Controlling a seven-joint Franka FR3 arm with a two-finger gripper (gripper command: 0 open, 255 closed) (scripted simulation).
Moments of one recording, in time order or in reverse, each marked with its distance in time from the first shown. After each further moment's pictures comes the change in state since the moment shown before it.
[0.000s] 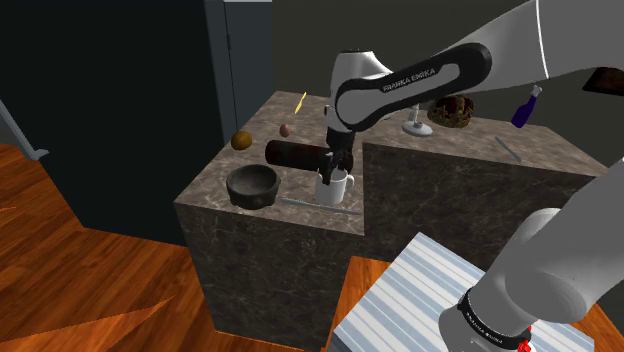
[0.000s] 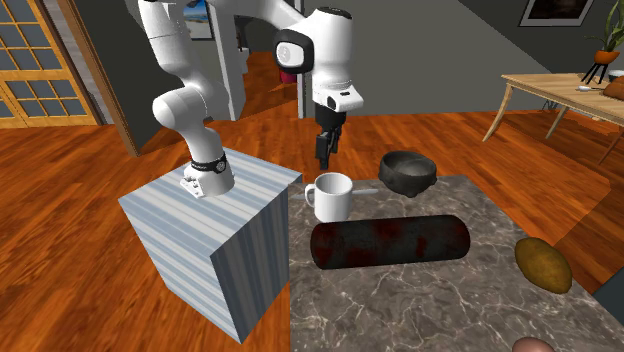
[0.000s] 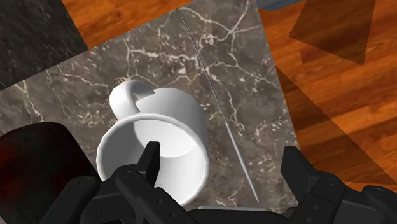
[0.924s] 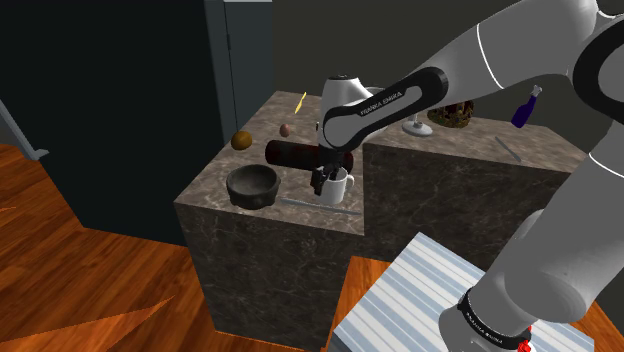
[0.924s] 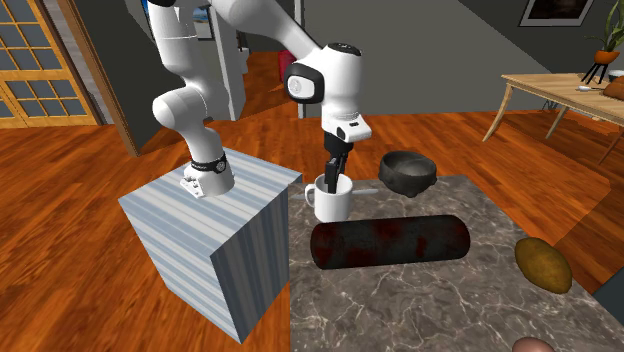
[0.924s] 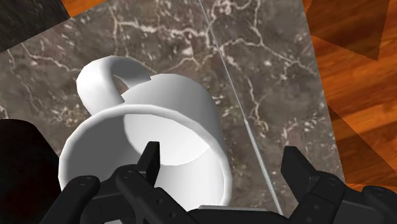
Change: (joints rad) arm -0.005 0.162 -0.003 0.013 -0.015 0.154 0.001
